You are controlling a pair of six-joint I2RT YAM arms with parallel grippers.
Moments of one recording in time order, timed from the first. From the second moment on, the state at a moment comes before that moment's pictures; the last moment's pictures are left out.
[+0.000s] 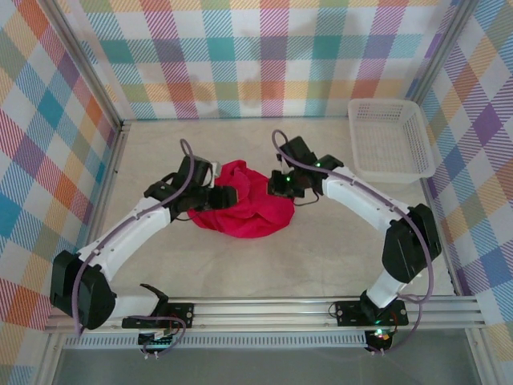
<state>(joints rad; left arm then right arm) -0.52 1.29 1.04 -0.63 0.18 -0.50 0.63 1.64 1.34 -0.71 -0.22 0.64</state>
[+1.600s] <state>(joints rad) -0.55 1.51 1.64 -0.96 0.07 -0.49 0.60 1.82 1.41 -0.56 -0.20 0.71</state>
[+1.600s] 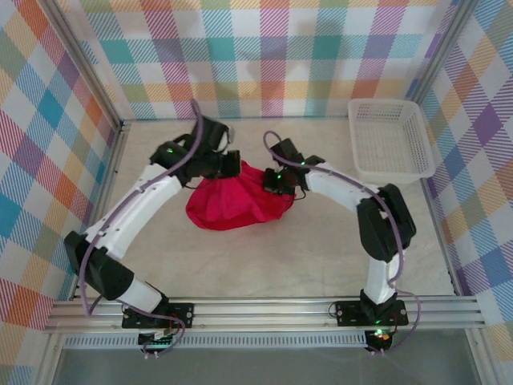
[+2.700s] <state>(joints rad) -0.70 1.23 0.90 -0.44 0.31 -0.54 0.47 1.44 1.14 -0.71 -0.22 0.68</state>
